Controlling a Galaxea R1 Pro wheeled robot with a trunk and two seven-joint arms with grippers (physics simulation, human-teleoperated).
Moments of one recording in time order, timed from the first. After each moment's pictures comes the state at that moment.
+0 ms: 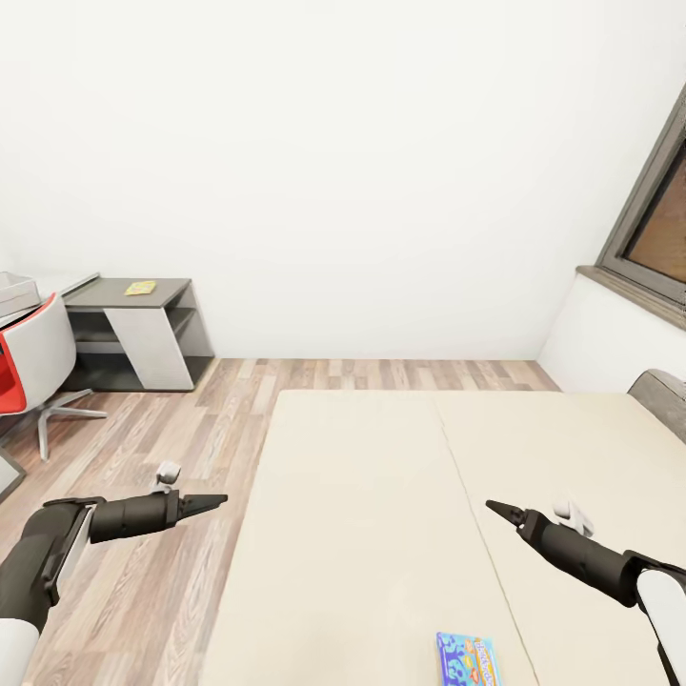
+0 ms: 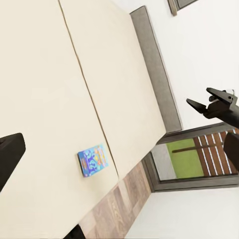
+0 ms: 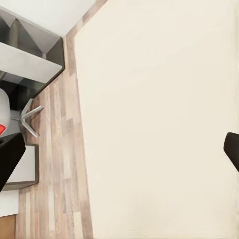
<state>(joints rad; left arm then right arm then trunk) -0.55 0.31 0.24 -0.97 -0.01 0.89 -1.43 -0.18 -0.21 -0.33 -1.55 -0.85 0.97 0.16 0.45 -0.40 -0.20</state>
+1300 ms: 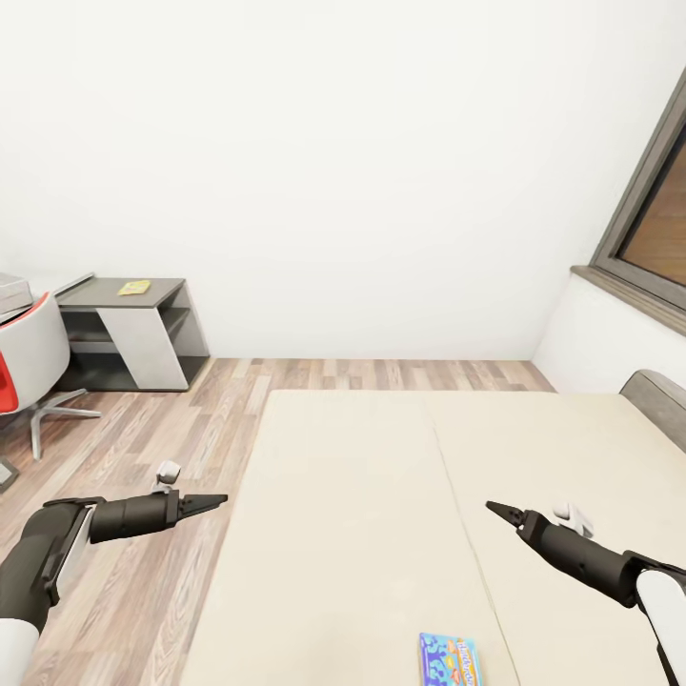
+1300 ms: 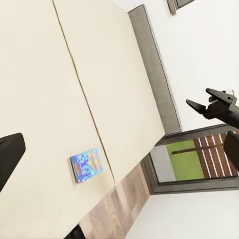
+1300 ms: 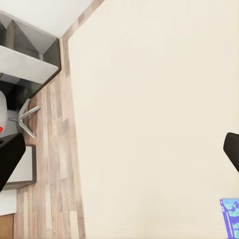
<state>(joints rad) -0.55 0.31 0.24 -0.97 -0.01 0.89 -1.43 -0.18 -0.21 -0.33 -1.55 -0.84 0.98 0.15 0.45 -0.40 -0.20</state>
